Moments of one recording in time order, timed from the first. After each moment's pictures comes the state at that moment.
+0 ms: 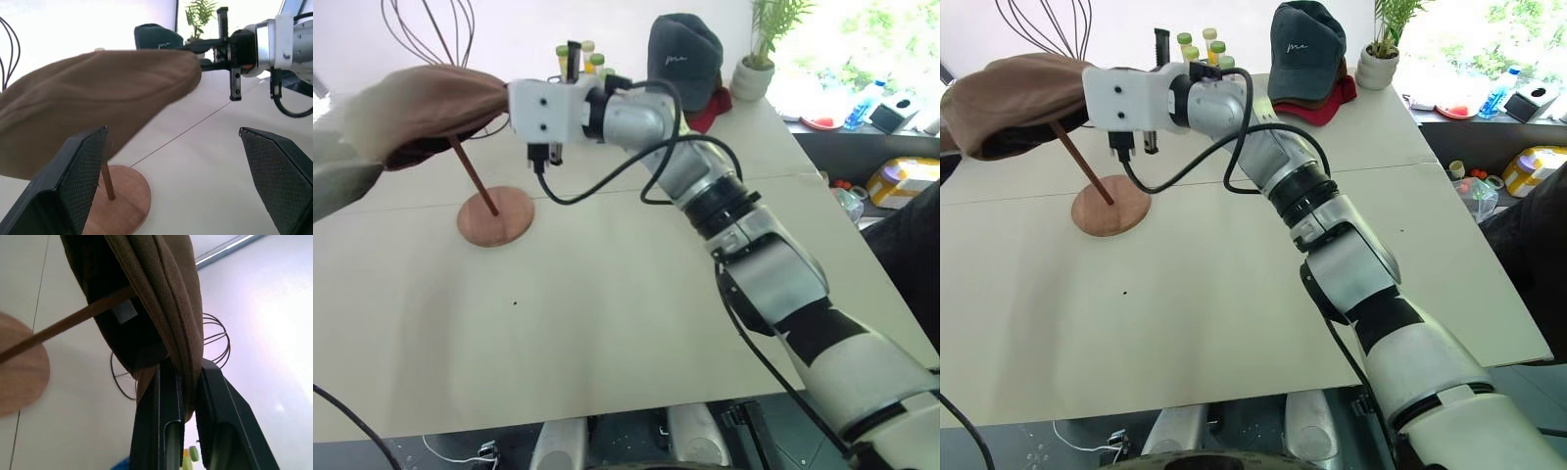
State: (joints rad) left arm -0.14 1.13 1.01 -0.29 -1.00 1.04 -0.91; right arm -1.39 -0.11 0.40 0.72 -0.42 -0.29 0.53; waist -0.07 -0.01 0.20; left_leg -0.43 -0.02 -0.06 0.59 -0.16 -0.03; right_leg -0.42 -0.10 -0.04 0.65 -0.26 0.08
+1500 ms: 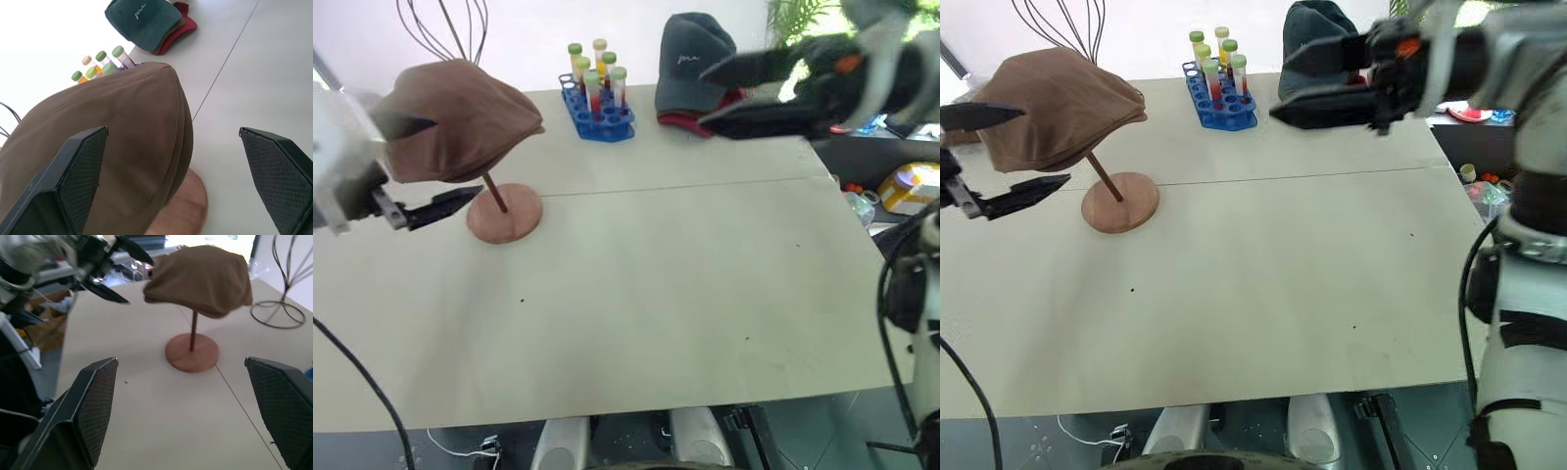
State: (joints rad) left arm -0.22 1.20 0.55 -0.51 -0.57 0.58 -0.86; right arm -1.27 -0.83 -0.09 -0.01 0.63 1.22 1.33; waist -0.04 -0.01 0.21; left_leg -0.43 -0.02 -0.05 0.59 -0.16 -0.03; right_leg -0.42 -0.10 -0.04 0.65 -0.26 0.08
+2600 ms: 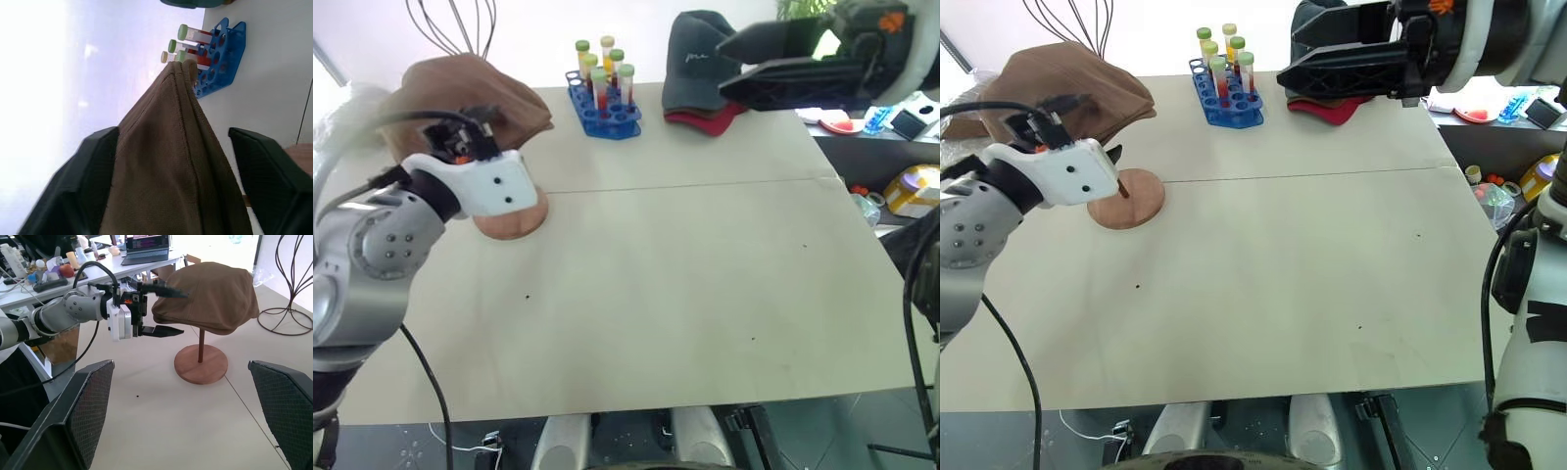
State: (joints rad) left arm -0.40 1.04 -0.04 -0.61 0.30 0.44 -0.50; right arm -1.34 -0.88 -0.04 0.05 0.74 1.24 1.22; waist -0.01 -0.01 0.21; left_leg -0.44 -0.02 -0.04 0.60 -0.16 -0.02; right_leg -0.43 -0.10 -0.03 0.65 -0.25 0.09
